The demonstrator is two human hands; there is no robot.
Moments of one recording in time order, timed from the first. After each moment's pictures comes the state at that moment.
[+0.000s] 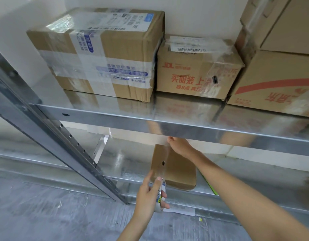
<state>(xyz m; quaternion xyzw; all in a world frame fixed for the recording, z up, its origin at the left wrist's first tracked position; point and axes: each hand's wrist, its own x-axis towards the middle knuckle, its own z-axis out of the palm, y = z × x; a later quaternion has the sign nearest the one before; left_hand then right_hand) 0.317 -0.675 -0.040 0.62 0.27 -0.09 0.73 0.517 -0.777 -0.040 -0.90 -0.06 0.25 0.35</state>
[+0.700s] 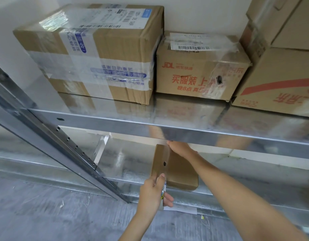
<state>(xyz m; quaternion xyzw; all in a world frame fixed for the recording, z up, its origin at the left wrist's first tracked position) 0.337 -0.676 -0.037 0.69 0.25 -0.14 0.66 0.531 -0.772 -0.069 -0.88 0.02 0.30 0.37</state>
